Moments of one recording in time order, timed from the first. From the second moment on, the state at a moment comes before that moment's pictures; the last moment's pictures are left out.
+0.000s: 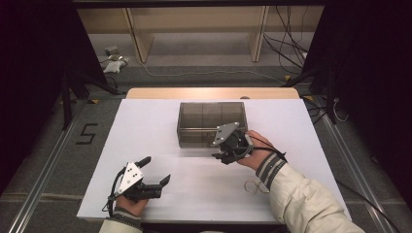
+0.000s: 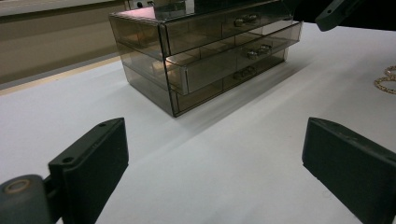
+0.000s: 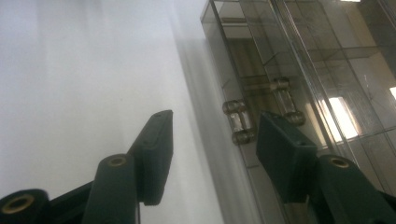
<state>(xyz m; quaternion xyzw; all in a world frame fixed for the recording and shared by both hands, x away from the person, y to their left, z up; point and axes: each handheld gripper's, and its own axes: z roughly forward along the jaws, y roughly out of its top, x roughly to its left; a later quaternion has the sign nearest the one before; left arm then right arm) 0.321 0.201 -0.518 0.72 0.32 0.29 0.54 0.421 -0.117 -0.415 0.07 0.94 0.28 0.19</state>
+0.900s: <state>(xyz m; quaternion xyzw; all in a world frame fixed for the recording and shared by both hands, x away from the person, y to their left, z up) 0.322 0.201 -0.518 0.72 0.32 0.29 0.54 0.446 -0.101 -0.442 0.07 0.95 0.20 0.22</state>
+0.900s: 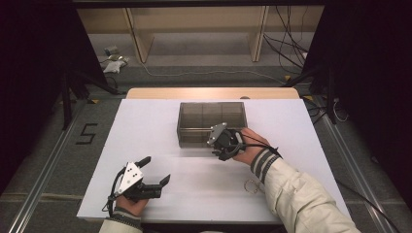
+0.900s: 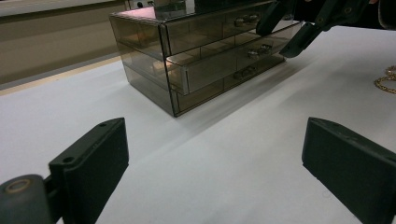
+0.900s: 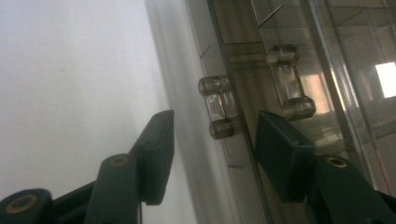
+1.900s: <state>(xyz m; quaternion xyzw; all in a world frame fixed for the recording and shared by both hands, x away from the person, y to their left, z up) 0.322 0.202 -0.518 0.72 0.32 0.29 0.54 0.443 -0.095 -0.441 0.06 0.95 0.19 0.24</state>
